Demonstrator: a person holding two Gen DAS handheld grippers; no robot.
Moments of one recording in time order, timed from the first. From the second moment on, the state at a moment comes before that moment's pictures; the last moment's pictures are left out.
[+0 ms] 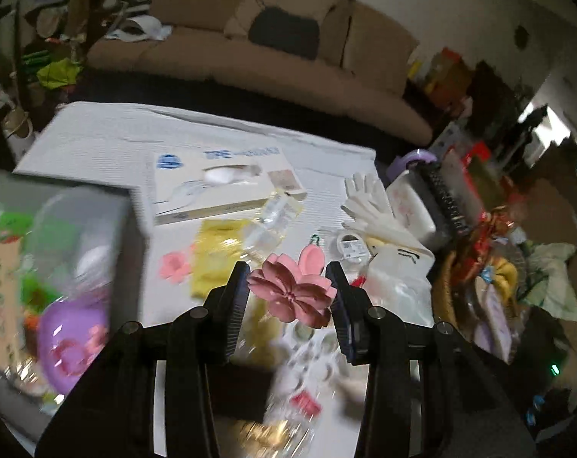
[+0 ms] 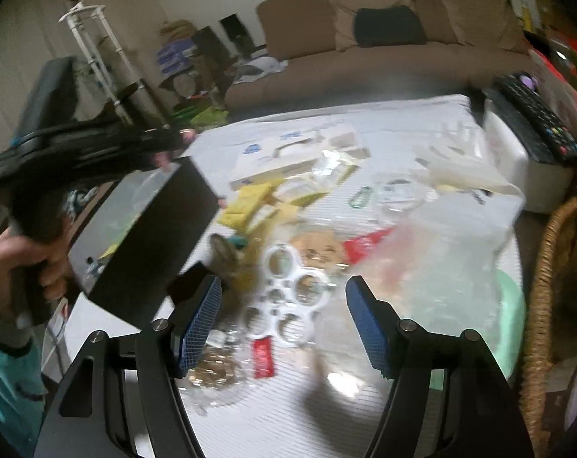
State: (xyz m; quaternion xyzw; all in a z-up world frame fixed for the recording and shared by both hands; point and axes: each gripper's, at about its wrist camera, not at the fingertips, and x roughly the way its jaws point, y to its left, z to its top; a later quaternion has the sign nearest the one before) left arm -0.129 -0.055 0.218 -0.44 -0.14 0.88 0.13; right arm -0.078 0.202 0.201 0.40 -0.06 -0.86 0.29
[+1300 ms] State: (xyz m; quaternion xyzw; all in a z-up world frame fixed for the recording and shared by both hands) left arm -0.113 -0.237 0.097 -0.50 -0.27 0.82 0.03; right arm -0.240 -0.033 0.139 0.48 0.10 -0.79 0.37
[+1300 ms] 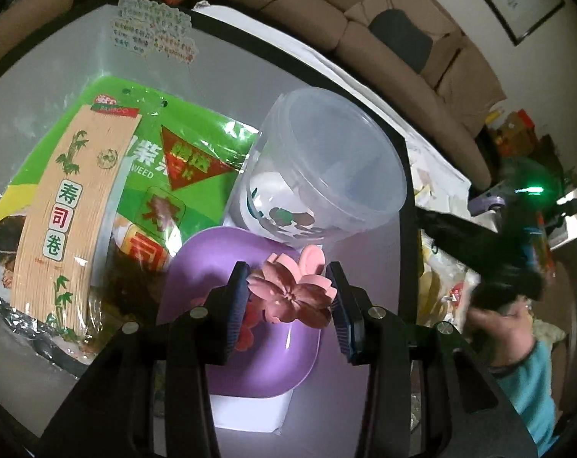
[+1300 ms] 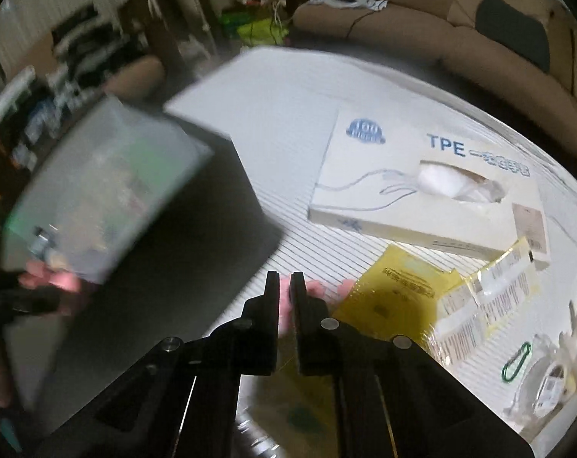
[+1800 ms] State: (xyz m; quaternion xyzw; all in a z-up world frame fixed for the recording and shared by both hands) left arm -0.116 -0.248 0.095 -0.50 -0.28 0.82 0.02; right arm -0.212 -0.054 0.171 0.48 0.15 -0.79 0.36
